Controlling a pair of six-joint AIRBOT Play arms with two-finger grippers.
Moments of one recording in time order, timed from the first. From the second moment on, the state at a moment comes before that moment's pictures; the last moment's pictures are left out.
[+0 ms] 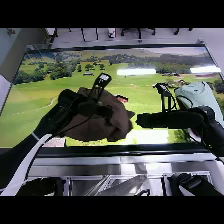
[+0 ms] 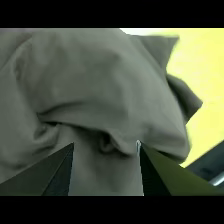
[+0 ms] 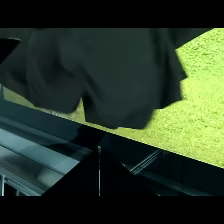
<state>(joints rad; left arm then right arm) -0.66 -1.36 1.32 -1.68 1.02 1.54 0.39 -0.91 0.91 2.05 -1.07 -1.35</state>
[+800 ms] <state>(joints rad) 0.30 -1.09 0.85 -1.92 1.29 1.68 0.39 -0.96 0.91 2.04 -1.01 -1.35</state>
